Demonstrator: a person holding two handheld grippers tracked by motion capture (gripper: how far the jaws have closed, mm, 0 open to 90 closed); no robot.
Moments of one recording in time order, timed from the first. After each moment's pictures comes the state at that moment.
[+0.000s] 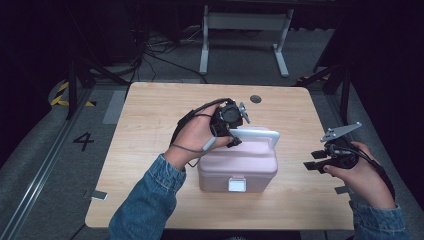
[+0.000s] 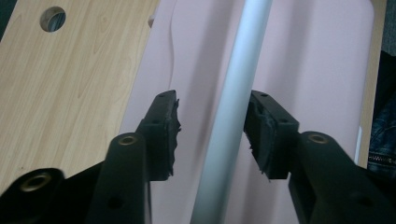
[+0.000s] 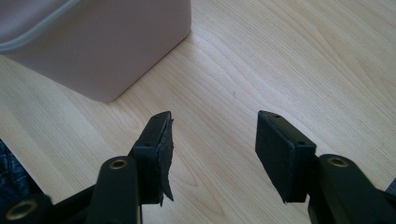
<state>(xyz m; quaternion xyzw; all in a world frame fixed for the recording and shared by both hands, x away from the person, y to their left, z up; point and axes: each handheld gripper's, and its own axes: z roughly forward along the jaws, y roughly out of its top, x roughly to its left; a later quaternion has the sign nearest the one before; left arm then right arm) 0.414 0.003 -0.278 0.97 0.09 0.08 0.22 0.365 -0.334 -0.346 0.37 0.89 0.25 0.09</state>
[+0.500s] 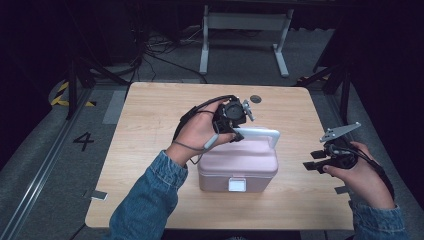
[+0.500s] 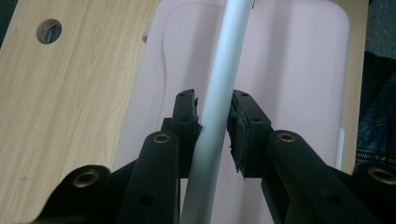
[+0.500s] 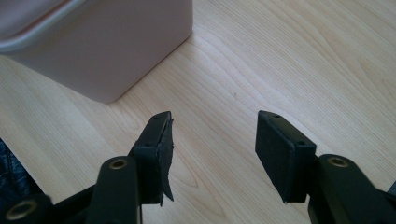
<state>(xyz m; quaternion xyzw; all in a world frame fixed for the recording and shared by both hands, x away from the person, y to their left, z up) 0.415 -0.001 -0.264 0.97 0.08 0.07 0.23 0.365 -0.333 -0.346 0.37 0.89 0.25 0.09</state>
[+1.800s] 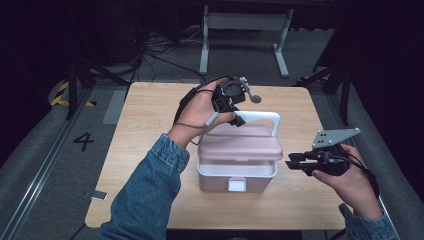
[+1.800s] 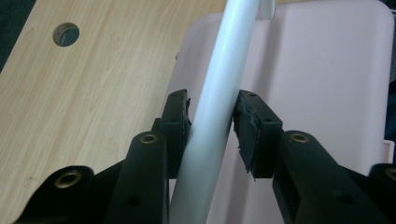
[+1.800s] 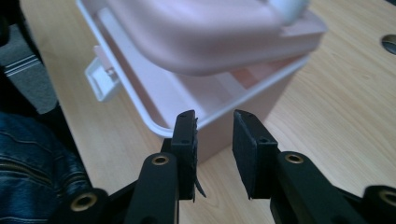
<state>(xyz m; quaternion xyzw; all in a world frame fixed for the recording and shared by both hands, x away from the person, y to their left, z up) 0.450 0.002 -0.242 0.96 0.12 0.04 0.25 0.333 -0.282 -0.319 0.27 0.88 0.37 0.09</state>
